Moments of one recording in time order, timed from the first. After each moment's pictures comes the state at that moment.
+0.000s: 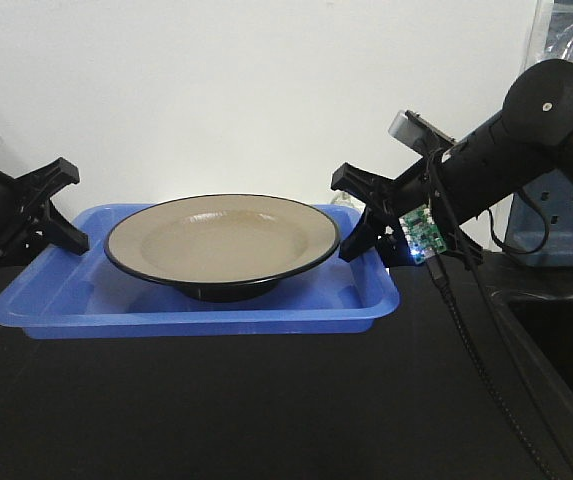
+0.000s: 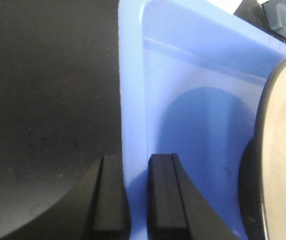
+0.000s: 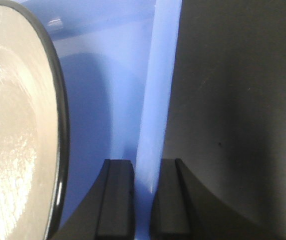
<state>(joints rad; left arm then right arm) 0.05 1.82 -2.00 -0.58 1.26 -0.13 0.26 1.97 -2.21 0.42 1.29 0.34</state>
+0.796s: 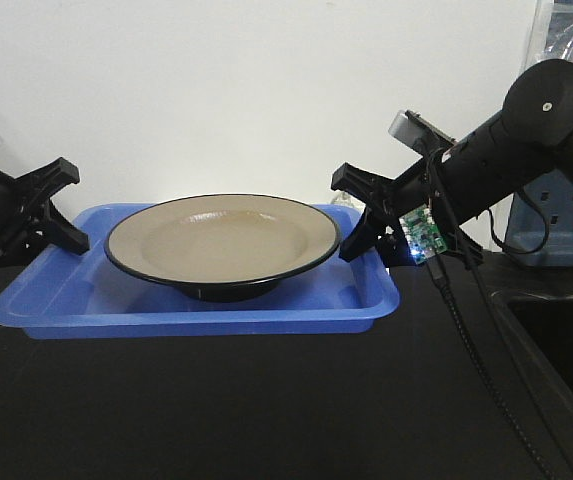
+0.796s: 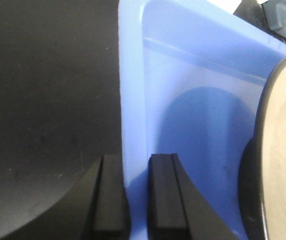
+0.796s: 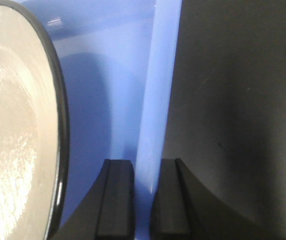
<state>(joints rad) 0.05 1.82 -2.00 -0.58 1.26 -0.13 0.26 1.97 -2.21 0.42 1.29 0.34</state>
